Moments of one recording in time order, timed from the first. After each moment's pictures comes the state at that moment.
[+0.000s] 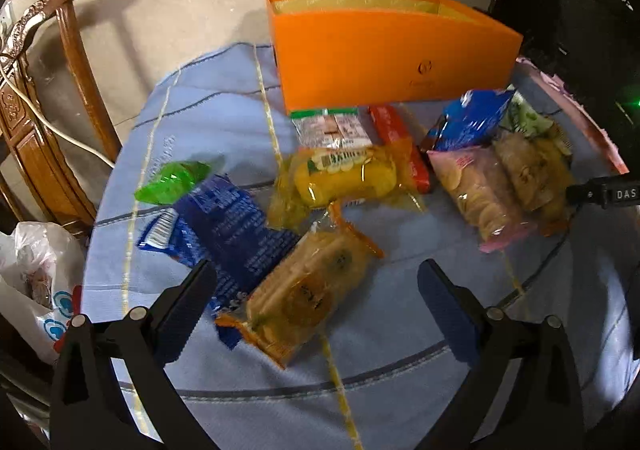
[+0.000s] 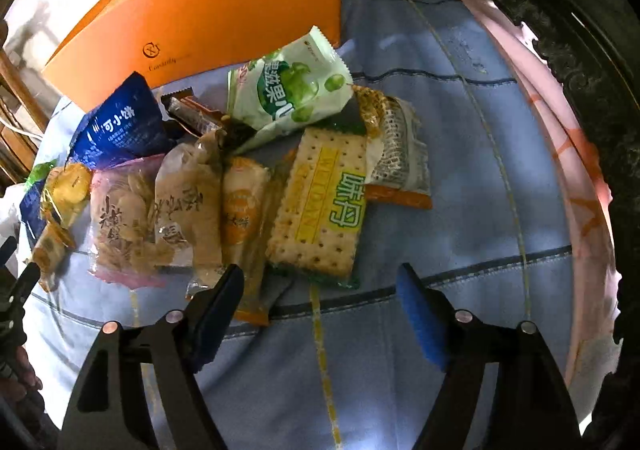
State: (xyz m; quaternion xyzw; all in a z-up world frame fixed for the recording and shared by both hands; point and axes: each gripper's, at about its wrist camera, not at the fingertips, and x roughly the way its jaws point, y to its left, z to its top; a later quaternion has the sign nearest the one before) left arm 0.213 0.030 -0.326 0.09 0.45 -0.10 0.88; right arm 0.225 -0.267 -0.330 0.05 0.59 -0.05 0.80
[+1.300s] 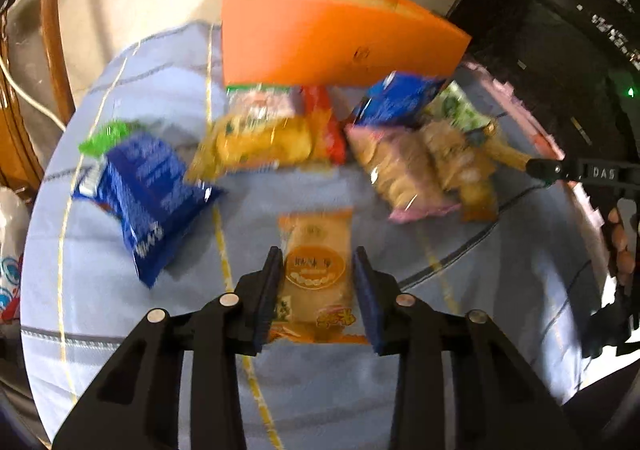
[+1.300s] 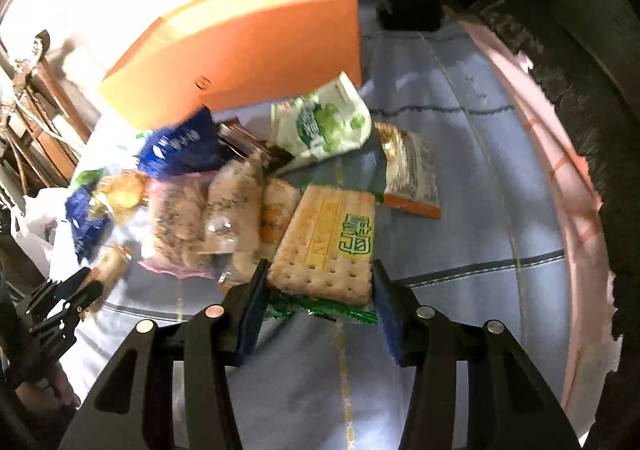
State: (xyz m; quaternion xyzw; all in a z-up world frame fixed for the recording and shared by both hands) left arm 0.177 0.017 -0.319 0.01 0.46 -0.18 0.87; right arm 0.188 -0.267 -0.277 0.08 0.53 0.01 0.84
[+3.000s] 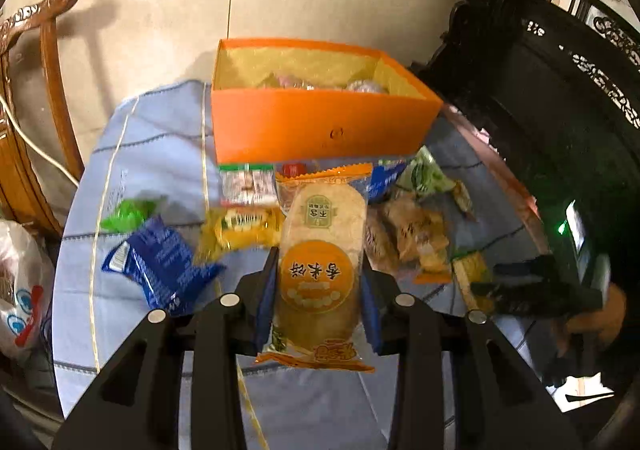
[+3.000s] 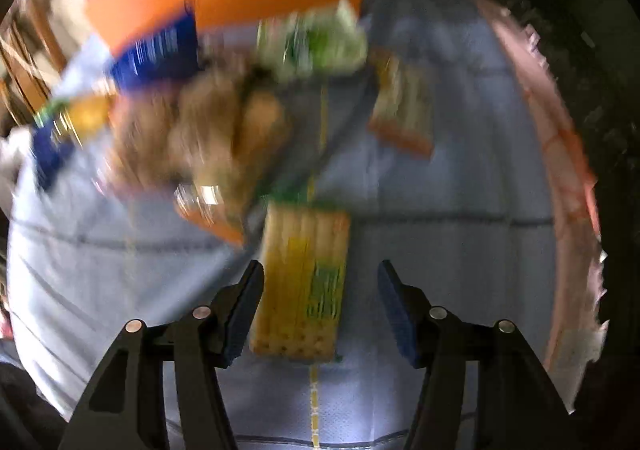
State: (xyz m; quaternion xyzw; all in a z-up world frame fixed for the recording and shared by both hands) left arm 0.183 0.012 -0.247 0.00 0.43 -0.18 0.89; right arm 0.170 -0.256 -0.340 0.02 0.62 0.00 0.79
